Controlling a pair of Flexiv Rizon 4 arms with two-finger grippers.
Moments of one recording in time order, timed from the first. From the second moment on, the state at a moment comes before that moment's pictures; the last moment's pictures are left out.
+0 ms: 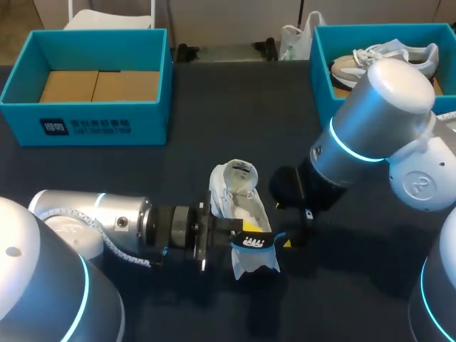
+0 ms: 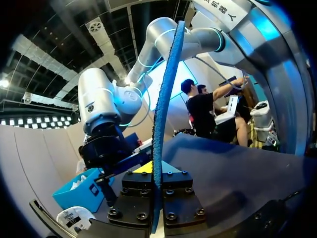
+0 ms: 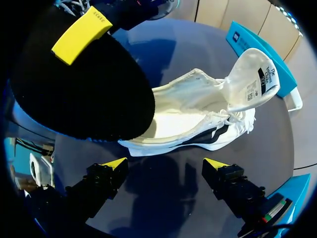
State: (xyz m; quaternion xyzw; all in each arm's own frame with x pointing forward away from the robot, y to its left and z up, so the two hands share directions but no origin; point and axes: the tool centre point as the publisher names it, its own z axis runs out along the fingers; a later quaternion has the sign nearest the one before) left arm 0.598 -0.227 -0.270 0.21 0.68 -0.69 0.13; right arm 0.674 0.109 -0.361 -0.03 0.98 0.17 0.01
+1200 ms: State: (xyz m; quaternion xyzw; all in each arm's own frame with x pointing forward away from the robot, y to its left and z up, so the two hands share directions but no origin) left arm 0.615 -0.231 -0.296 0.17 0.70 -0.68 0.15; right arm 0.674 0.109 -0.361 -0.03 0.98 0.17 0.01
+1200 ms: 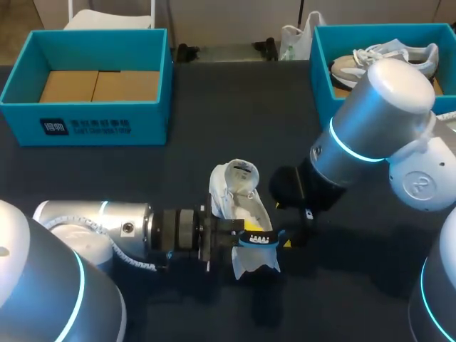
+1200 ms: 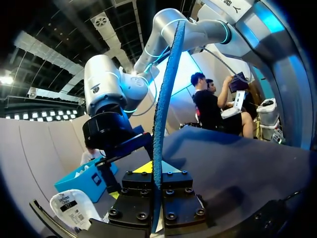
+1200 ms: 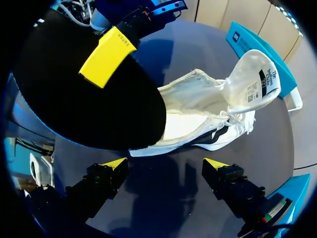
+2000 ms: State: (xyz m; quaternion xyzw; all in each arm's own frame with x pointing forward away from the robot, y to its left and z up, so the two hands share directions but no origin) left arm 0.618 -0.234 -0.307 0.14 0.71 -0.68 0.14; right arm 0.674 0.109 -0.361 -0.03 0.98 0.17 0.01
